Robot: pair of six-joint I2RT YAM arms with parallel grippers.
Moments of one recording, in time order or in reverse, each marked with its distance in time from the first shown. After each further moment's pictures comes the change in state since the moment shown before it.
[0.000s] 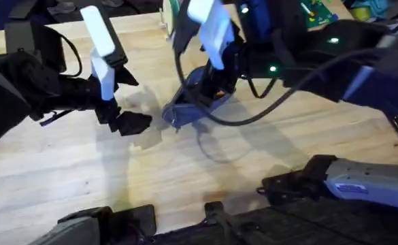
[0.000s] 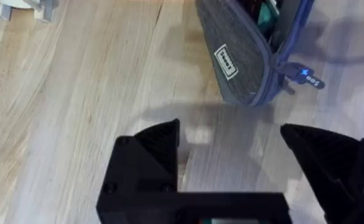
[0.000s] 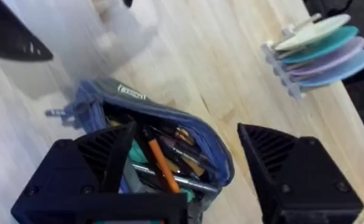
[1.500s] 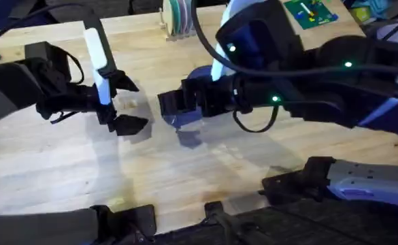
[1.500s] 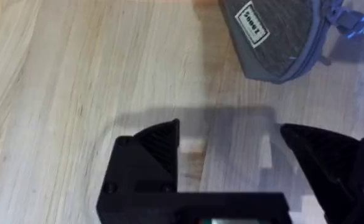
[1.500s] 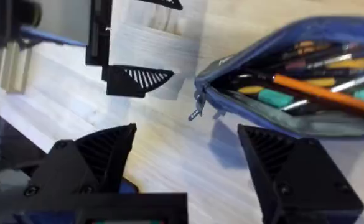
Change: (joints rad) left arm 0.105 0.254 0.000 0.081 0.106 0.212; right arm 0.210 -0.064 0.002 -0.179 0.000 1.171
